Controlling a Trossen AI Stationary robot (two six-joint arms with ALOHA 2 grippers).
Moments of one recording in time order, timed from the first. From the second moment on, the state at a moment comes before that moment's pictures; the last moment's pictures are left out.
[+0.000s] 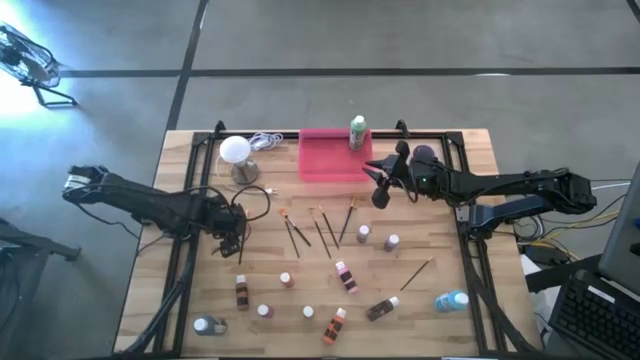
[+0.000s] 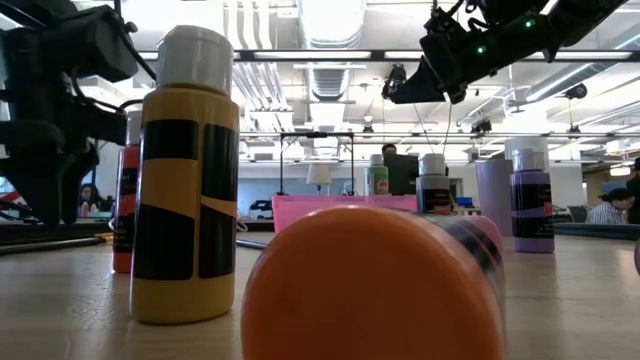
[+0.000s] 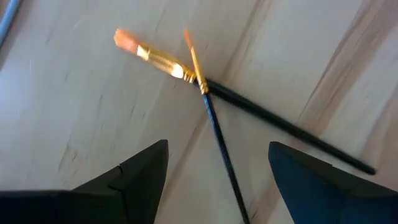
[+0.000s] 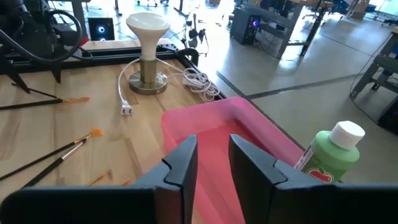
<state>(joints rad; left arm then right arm) -0.14 0.97 0.47 -0.86 -0.13 -0.57 -0.21 1.13 0.61 0.22 0.29 -0.02</state>
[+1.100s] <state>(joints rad) -0.14 1.07 0.41 -0.74 -0.12 -0.66 -0.21 1.13 0.61 0.22 0.29 -0.03</state>
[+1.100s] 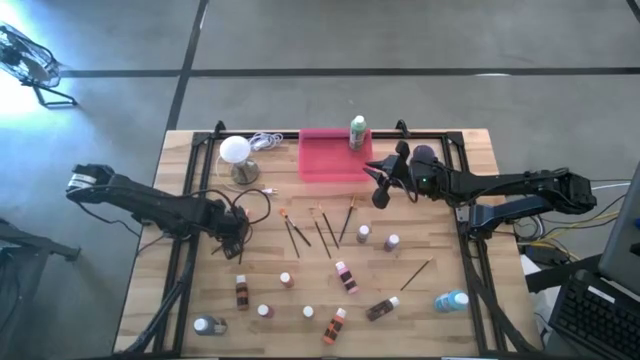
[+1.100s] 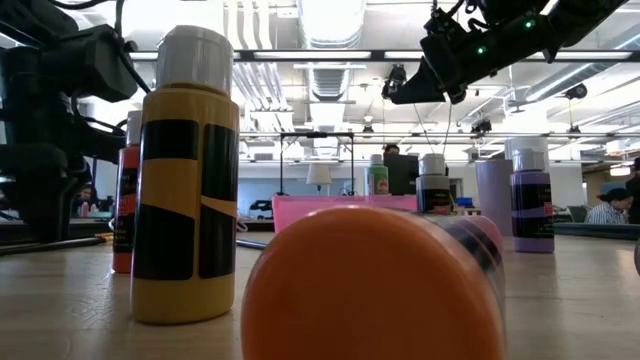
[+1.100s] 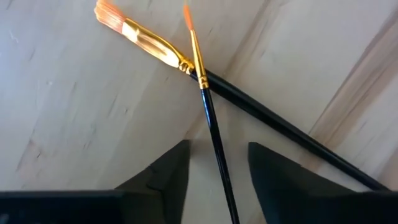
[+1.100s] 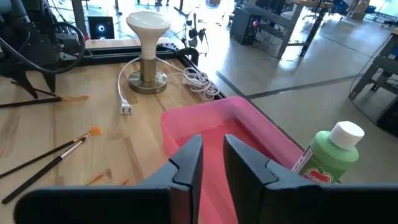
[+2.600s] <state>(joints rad) -0.14 1.01 0.76 -0.77 -0.43 -0.57 -0.19 1.13 0.61 0.28 0.28 -0.03</state>
